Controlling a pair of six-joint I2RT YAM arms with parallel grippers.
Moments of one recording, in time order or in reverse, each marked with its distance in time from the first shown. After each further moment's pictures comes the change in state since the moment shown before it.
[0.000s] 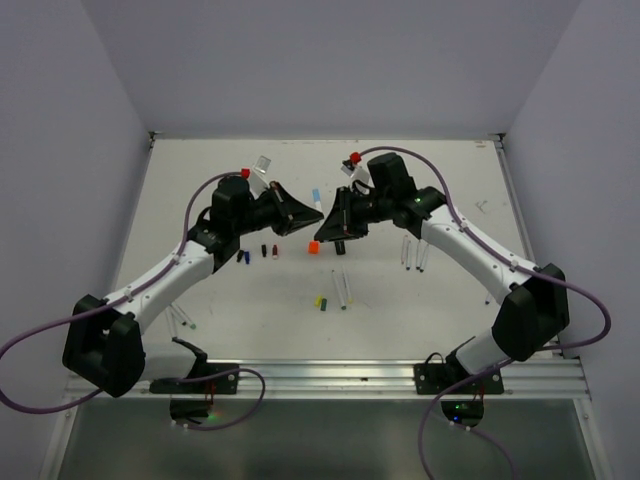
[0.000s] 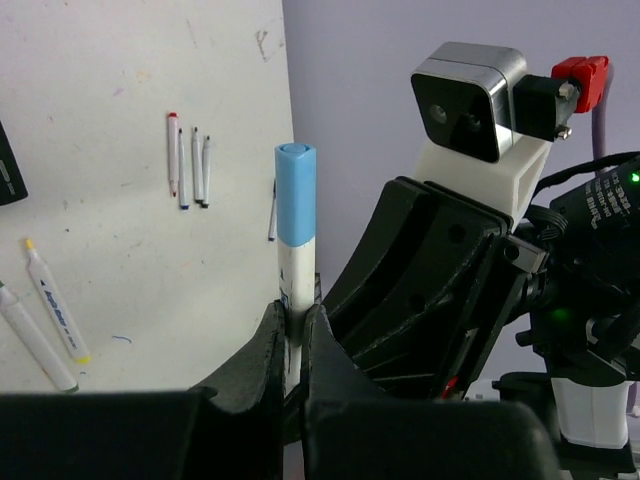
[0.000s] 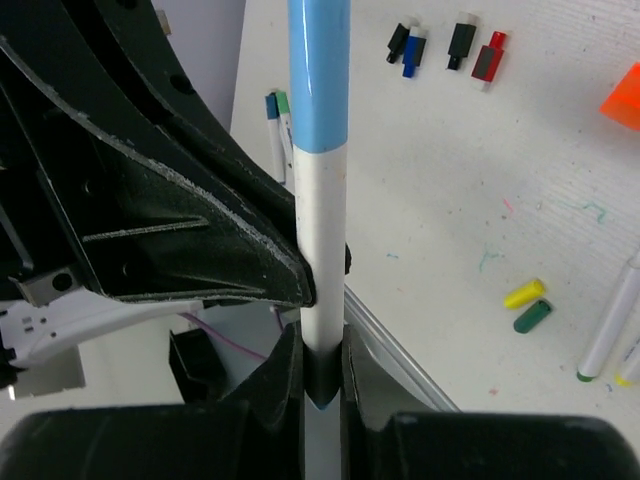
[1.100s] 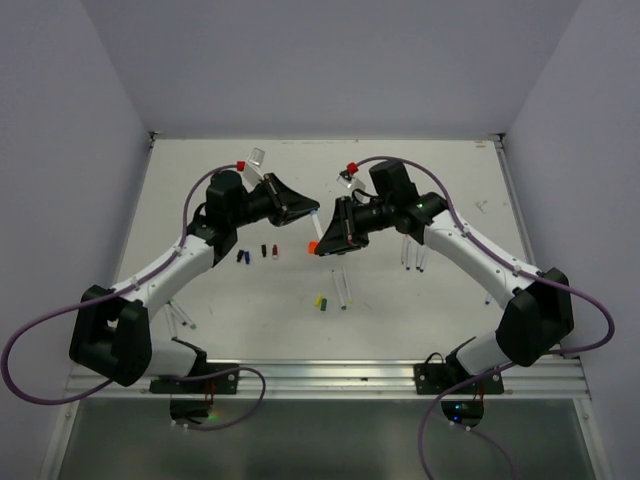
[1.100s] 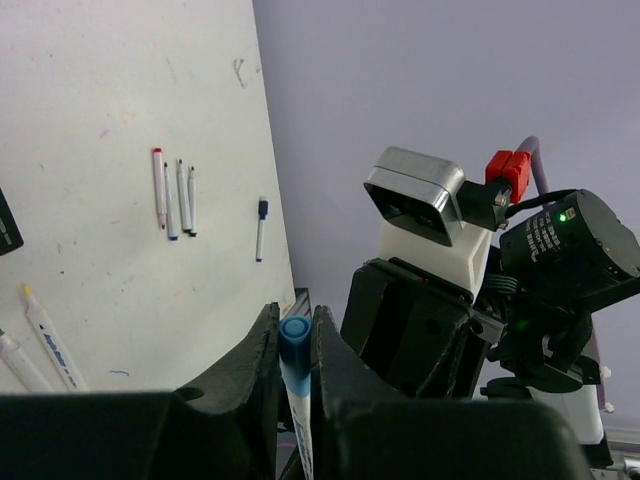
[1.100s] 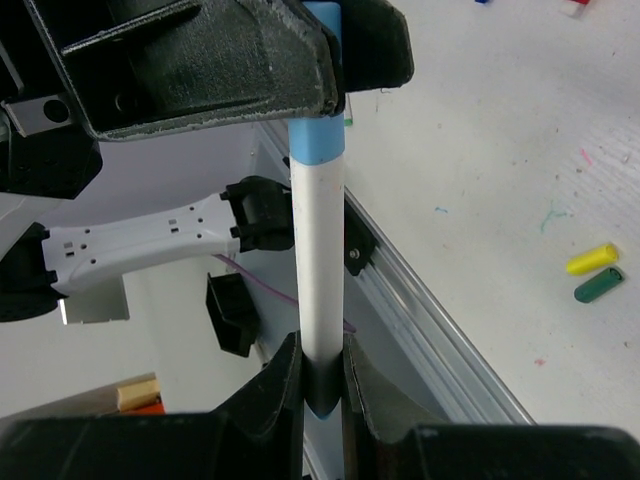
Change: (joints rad) left arm 0.074 0.058 -0.007 0.133 0.073 -0.014; right arm 0.002 -0.031 -0.053 -0.009 -0.175 0.006
